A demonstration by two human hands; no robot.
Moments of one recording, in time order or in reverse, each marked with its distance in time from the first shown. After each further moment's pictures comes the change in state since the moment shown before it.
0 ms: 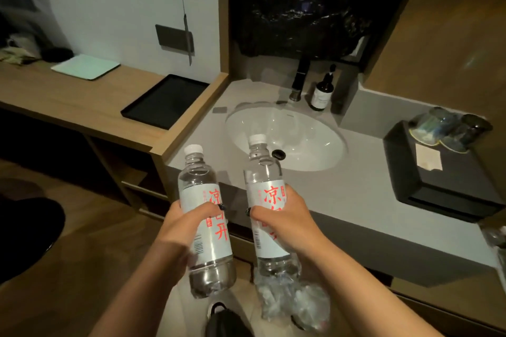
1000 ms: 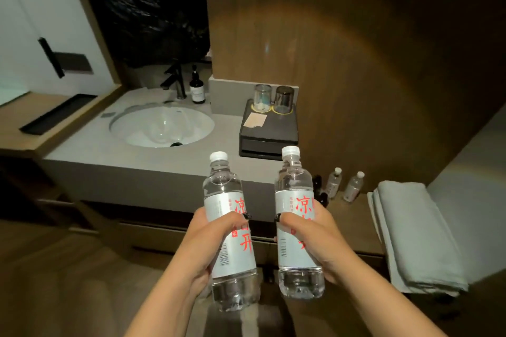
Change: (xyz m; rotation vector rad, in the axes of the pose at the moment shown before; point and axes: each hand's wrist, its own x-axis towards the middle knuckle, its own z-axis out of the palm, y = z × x) left_hand -0.274 -0.159 0.337 0.135 -0.274 0.014; right_hand -0.290 0.154 -0.348 0.230 0.230 0.090
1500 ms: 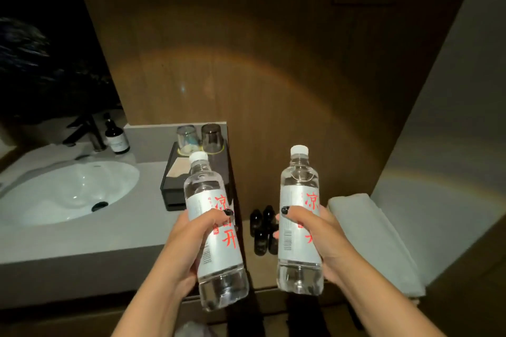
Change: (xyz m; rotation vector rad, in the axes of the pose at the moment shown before) left_hand 0.091 0.055 0.140 0.038 -0.230 0.067; right_hand 0.065 -0.022 -0.154 0.400 0.176 -0.016
